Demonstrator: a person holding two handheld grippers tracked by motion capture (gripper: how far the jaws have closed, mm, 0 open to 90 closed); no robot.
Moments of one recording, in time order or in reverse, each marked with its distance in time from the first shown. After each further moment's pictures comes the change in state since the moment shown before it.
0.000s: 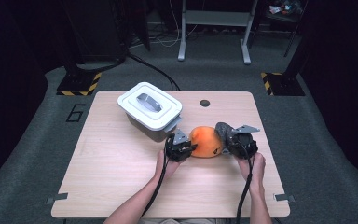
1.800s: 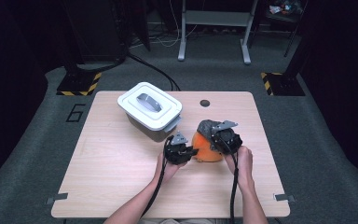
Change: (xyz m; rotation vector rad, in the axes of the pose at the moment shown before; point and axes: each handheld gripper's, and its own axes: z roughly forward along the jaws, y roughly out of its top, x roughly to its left) left arm -0.004 -0.006 -0.004 0.017 -0.111 -0.082; right arm 0.036 0.028 0.012 0.043 -0.015 -0.134
